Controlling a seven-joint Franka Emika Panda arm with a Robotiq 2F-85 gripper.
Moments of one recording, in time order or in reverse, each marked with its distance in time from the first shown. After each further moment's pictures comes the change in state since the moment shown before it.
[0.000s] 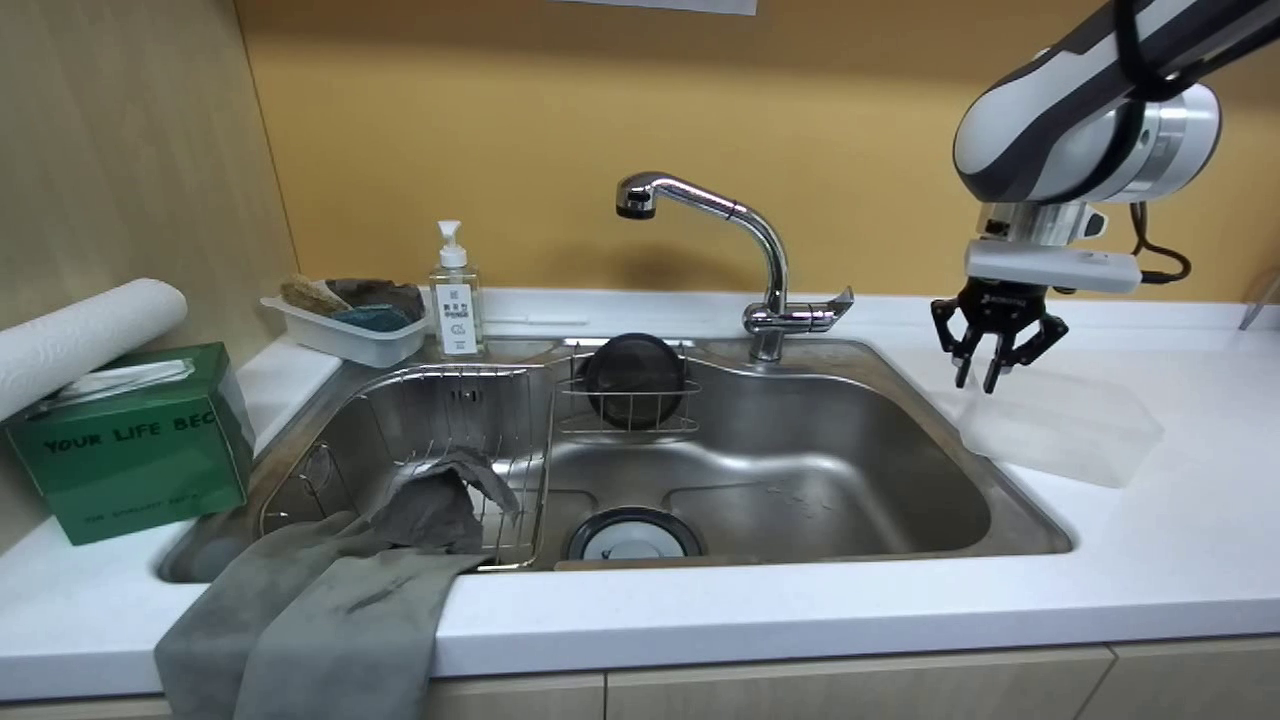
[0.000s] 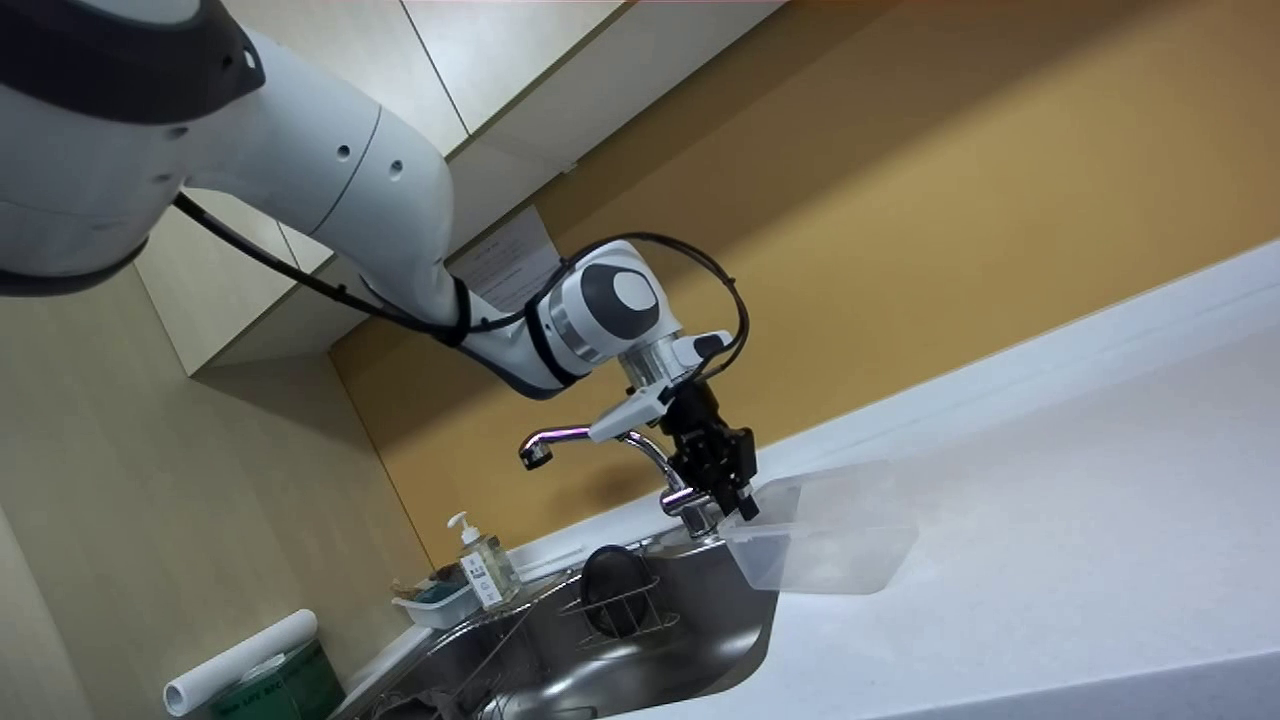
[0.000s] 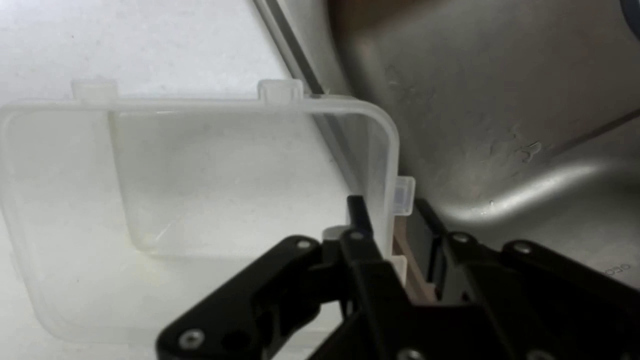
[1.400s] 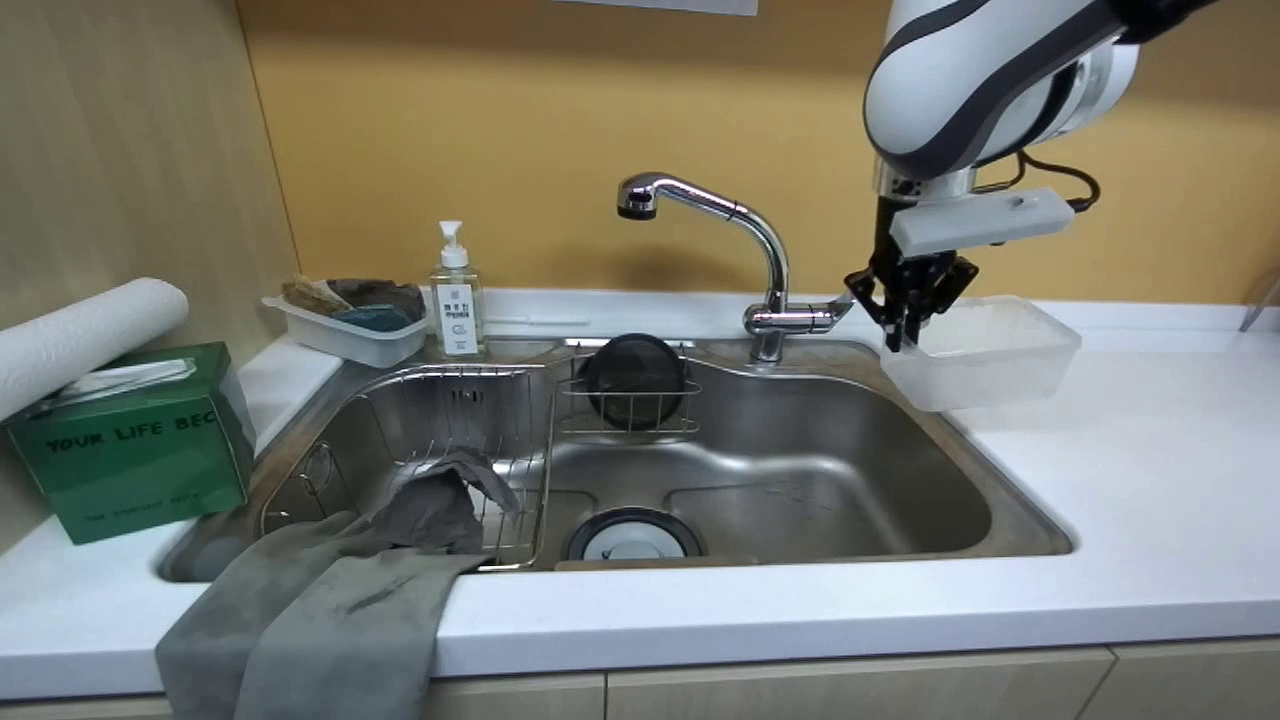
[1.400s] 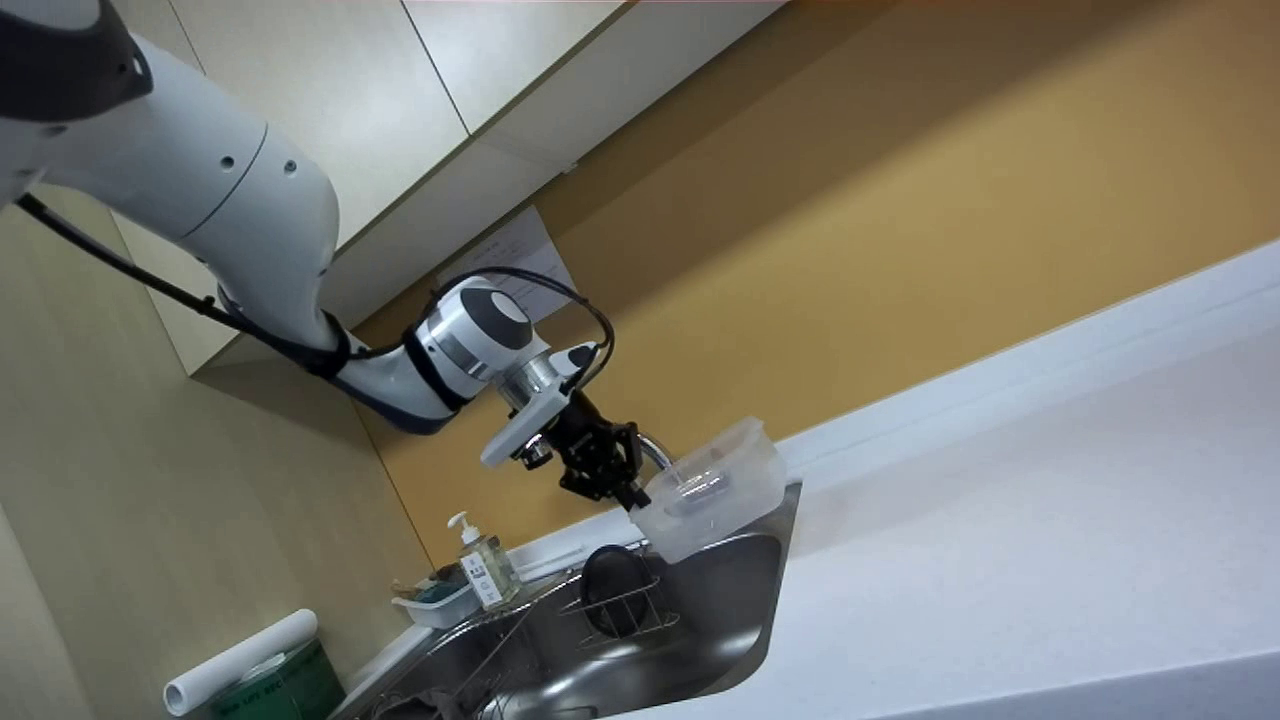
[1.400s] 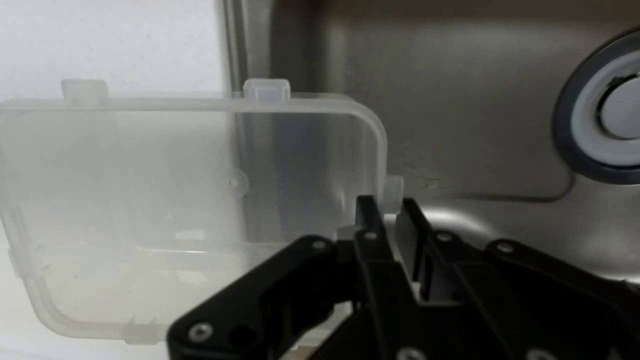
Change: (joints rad) arm 0.170 -0.137 0.085 -0.083 -0.280 0.014 -0.067
